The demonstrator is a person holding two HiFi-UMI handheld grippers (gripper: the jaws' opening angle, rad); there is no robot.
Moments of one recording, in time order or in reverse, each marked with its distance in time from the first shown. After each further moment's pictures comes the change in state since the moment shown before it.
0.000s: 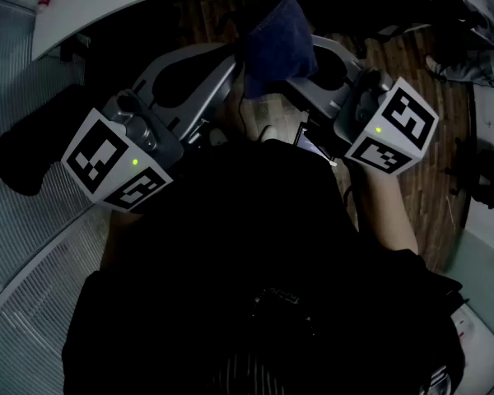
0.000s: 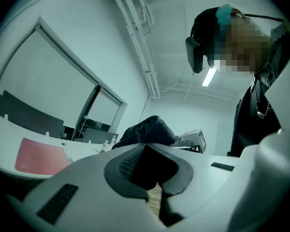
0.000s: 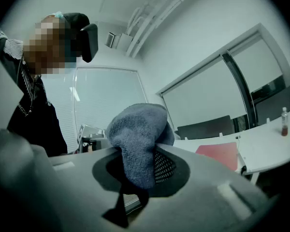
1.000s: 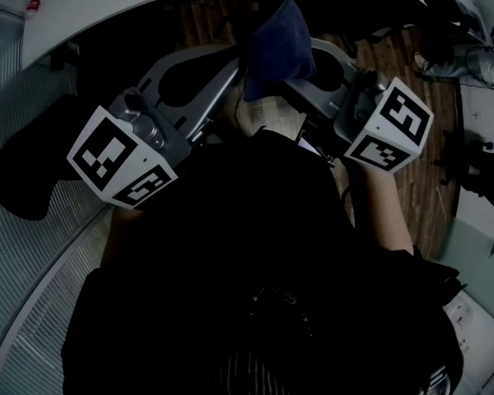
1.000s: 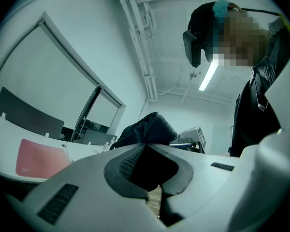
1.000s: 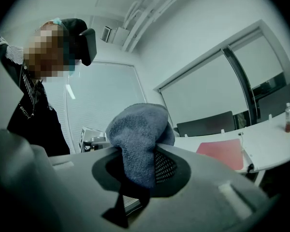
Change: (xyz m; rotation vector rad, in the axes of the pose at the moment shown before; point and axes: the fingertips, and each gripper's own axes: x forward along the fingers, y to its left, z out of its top) left arm -0.032 0.043 0.003 -0.009 -0.030 -0.048; right arm 0.057 0.002 -0.005 0.023 0.034 -0.022
